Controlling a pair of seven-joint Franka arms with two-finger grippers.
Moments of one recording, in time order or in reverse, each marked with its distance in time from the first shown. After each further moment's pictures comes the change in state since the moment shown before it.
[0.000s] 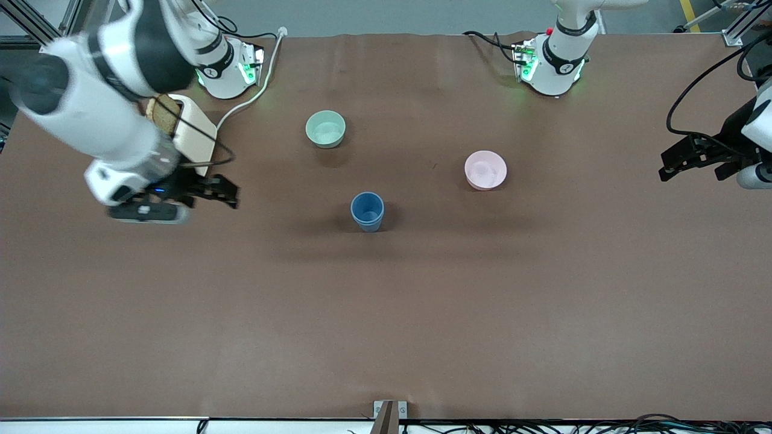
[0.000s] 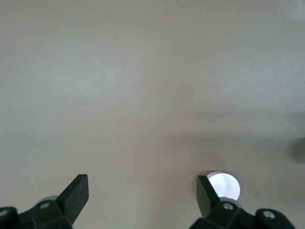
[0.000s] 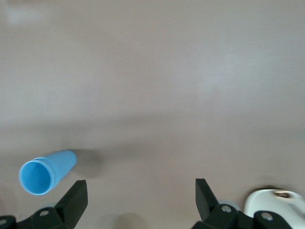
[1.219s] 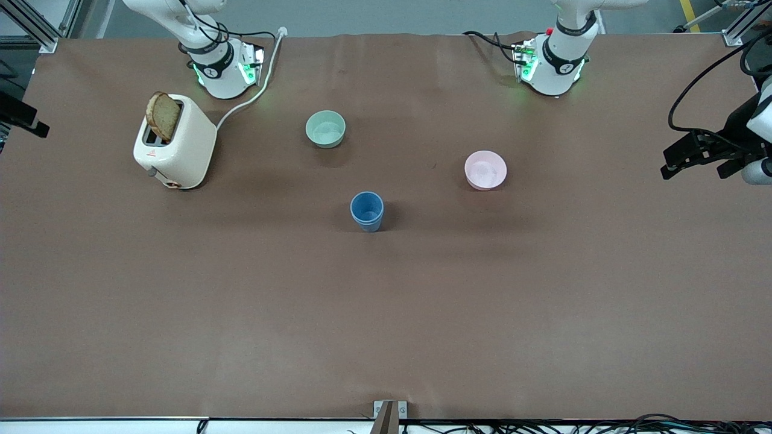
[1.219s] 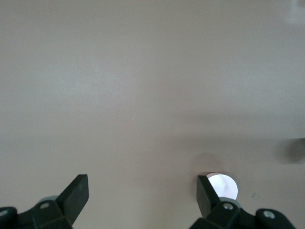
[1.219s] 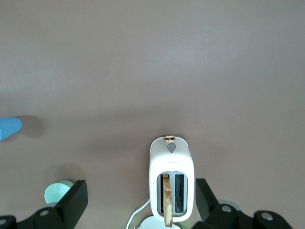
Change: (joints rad) left arm -0.001 -0.003 0.000 0.008 -0.003 0.000 0.000; right arm -0.338 -0.095 0.008 0.291 -0.080 -0.514 -0.285
